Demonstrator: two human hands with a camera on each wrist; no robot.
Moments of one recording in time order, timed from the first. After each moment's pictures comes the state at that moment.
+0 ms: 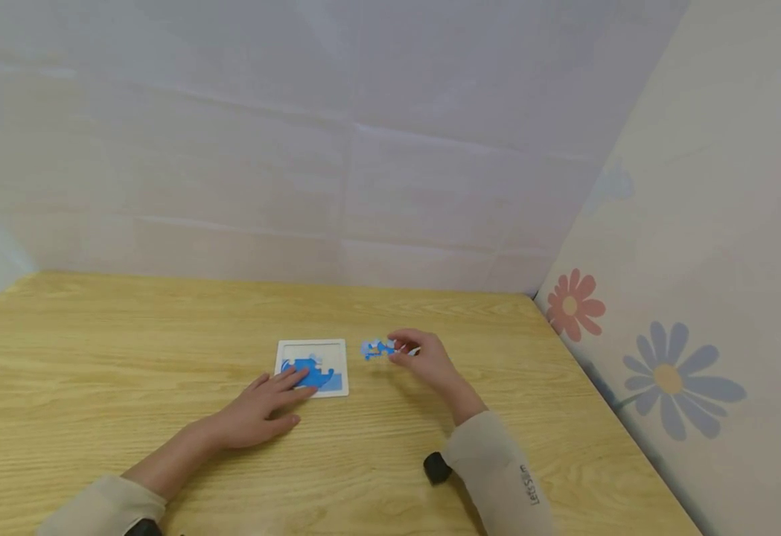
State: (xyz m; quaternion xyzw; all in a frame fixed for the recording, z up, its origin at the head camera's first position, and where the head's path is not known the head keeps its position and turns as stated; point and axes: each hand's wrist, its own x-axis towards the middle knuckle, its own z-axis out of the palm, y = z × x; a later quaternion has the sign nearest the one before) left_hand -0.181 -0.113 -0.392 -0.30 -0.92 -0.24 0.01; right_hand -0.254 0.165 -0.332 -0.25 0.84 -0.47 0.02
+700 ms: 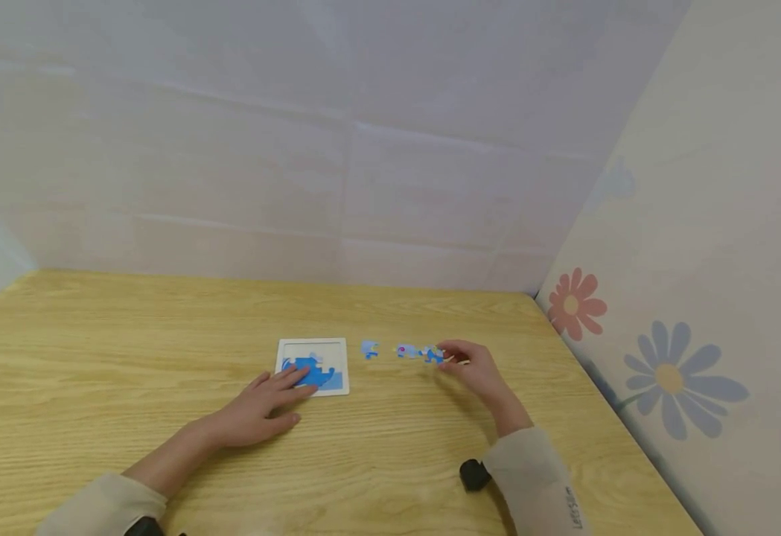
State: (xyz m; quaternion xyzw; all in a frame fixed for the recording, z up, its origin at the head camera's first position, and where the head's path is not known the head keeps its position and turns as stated) left_hand -0.181 -0.112 -0.391 -0.31 -0.92 -0.25 0.02; right_hand -0.270 0.246 -0.365 -0.20 0.85 -0.48 0.01
